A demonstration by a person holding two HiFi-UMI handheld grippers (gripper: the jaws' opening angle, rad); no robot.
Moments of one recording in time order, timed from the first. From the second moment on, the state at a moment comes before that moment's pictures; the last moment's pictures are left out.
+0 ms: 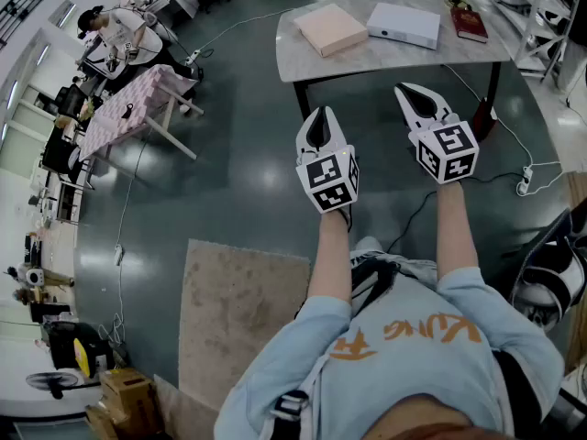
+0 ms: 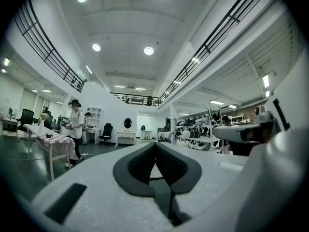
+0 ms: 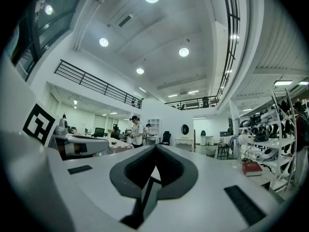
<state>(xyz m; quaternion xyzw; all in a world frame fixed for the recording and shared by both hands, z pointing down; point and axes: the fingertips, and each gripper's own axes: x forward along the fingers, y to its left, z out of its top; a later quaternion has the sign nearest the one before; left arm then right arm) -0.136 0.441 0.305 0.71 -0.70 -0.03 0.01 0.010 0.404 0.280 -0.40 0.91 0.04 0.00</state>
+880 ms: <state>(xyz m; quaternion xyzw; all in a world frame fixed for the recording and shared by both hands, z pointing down) -0.187 0.333 0.361 0.71 -0.70 -0.04 0.08 -0.032 0.286 0.343 -0.42 0.91 -0.02 -0.04</state>
